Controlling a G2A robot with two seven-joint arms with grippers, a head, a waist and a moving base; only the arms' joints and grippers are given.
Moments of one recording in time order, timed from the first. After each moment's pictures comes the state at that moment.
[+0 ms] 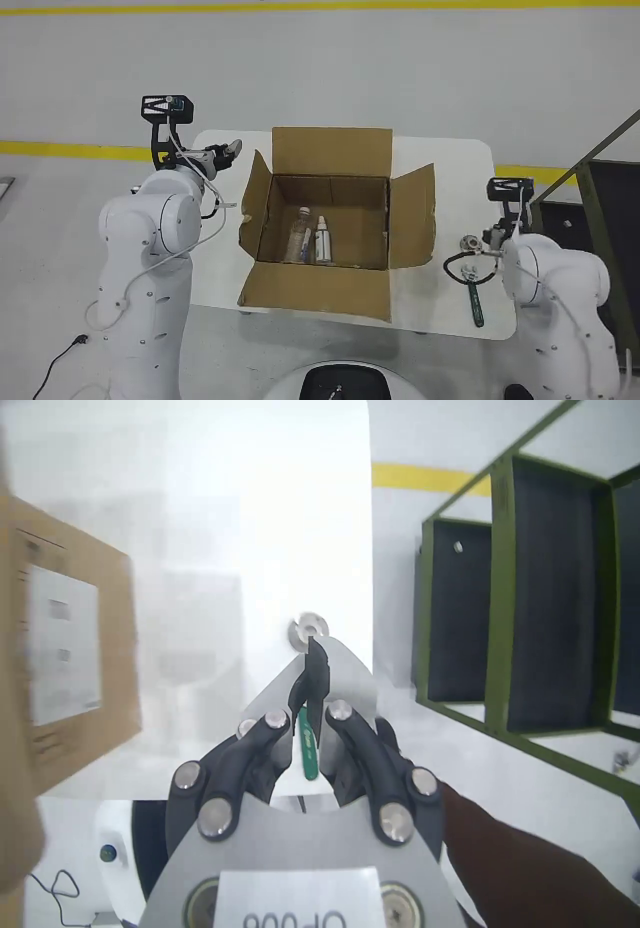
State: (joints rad) left arm 0.86 -1.45 -1.47 -1.84 1.45 0.11 -1.07; right arm -1.19 -1.26 1.56 -2.02 -1.59 0.19 1.49
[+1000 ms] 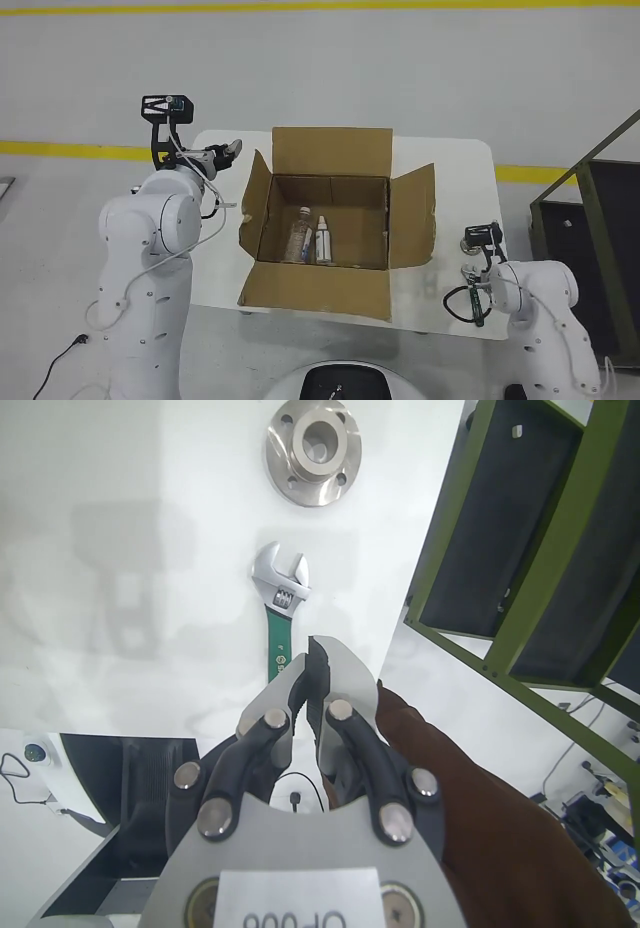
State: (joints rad) left arm 0.86 -1.45 -1.47 -1.84 1.45 0.11 -1.07; right arm -1.26 -1.25 1.60 -1.82 -1.47 0.00 1.54
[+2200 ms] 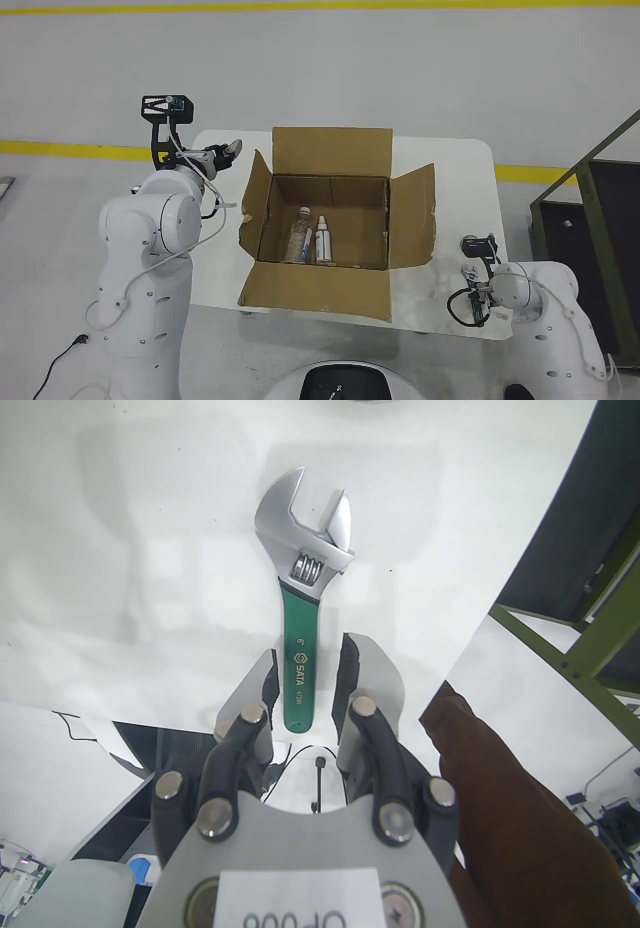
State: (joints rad) left arm 0.86 -1.45 -1.47 -1.84 1.45 0.11 -1.07; right arm -1.24 -1.20 1.59 -1.65 -1.28 0.02 1.54
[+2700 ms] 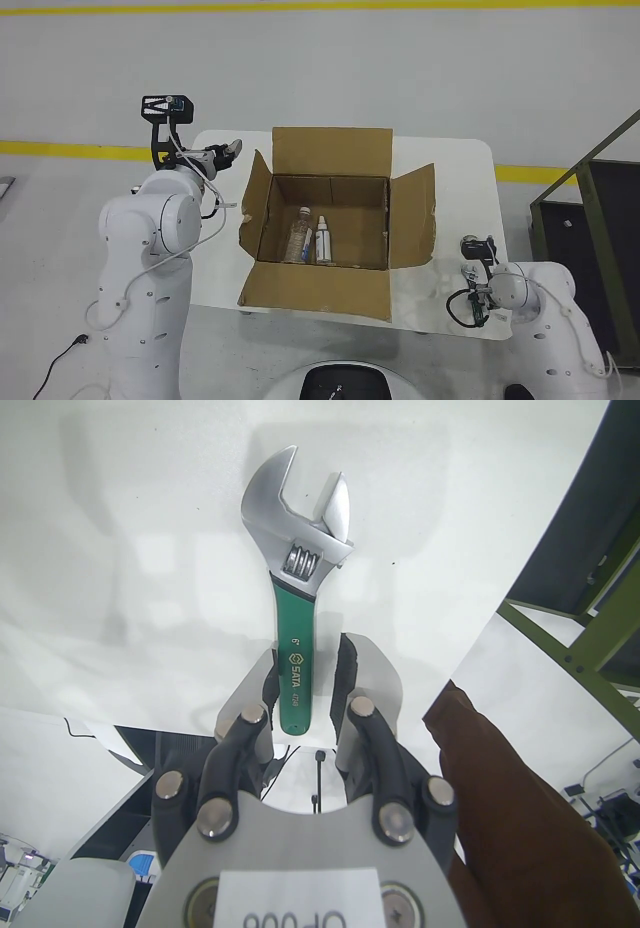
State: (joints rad) left arm 0.86 -1.45 -1.47 -1.84 1.45 0.11 -1.07; right arm -1.24 -1.18 1.57 -1.63 -1.26 0.04 1.54
